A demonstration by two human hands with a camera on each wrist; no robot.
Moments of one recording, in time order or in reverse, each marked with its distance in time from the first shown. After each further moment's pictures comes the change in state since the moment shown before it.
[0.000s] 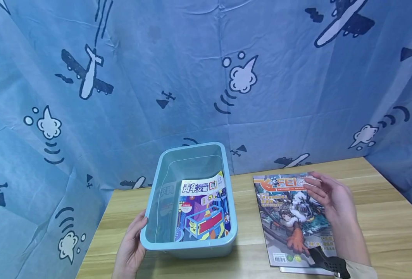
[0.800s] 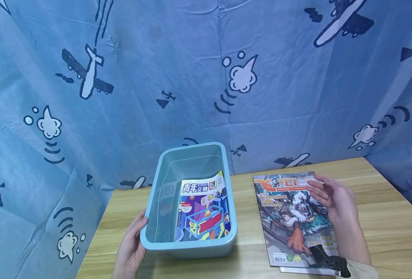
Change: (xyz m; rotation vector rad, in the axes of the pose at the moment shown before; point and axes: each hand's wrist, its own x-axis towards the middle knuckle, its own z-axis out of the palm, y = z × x) left_hand 0.001 -0.001 -0.002 0.003 -0.003 0.004; right_hand 0.004 0.001 -0.011 -0.060 0.090 0.013
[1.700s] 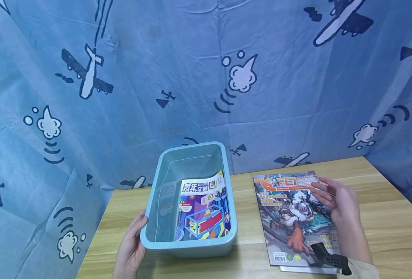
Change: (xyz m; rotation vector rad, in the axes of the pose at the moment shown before) left_hand 0.000 0.000 0.000 -0.021 -0.019 -0.003; right_hand 0.006 0.001 -0.013 -0.048 0.093 0.019
